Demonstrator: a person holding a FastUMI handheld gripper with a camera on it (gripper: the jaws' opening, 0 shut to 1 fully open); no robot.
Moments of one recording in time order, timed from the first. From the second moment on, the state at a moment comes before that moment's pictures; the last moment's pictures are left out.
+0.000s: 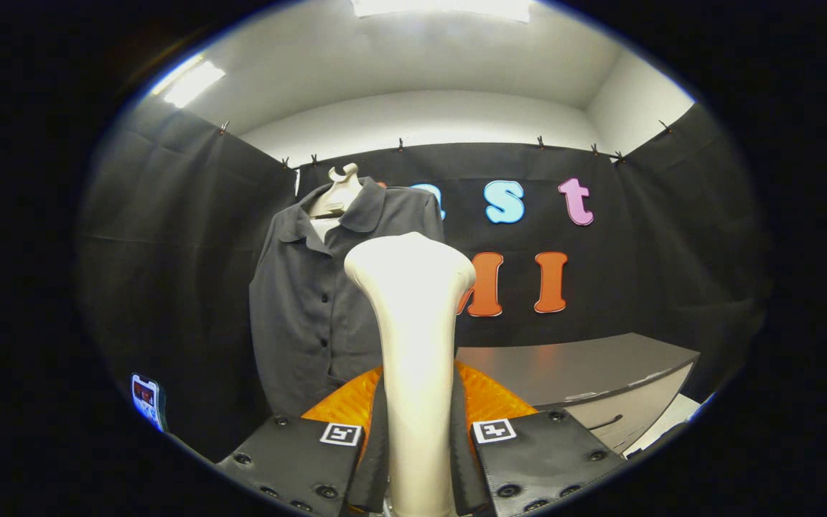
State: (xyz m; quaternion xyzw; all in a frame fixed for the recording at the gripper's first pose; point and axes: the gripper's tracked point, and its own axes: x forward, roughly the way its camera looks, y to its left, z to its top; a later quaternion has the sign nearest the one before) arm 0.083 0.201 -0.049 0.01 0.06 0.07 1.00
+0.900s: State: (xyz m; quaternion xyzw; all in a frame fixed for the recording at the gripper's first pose) arm 0.029 0.064 -0.062 0.00 0.04 -0.01 1.00
